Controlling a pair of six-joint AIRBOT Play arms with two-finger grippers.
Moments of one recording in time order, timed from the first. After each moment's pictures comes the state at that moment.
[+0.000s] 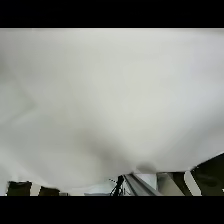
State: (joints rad) left arm 0.38 -0.47 1.62 1.12 -1.20 -1.39; right arm -0.22 -0.60 1.85 -1.28 1.51 1.53
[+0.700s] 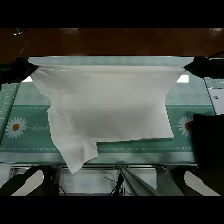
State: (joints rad) left arm 0.26 -1.09 1.04 0.82 -0.82 -1.30; right arm -0.21 -1.15 1.19 -1.00 0.97 1.37
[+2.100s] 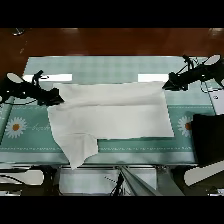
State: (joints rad) left arm 0.22 -1.56 1.09 1.01 -1.14 -1.31; right arm -0.22 -1.78 1.49 -0.99 1.29 1.38
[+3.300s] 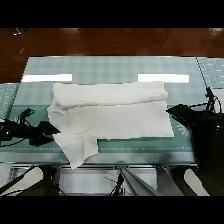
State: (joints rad) left arm 0.57 -1.16 0.49 0.98 -1.34 -1.24; right arm -0.43 -0.90 0.51 -0.73 1.09 1.21
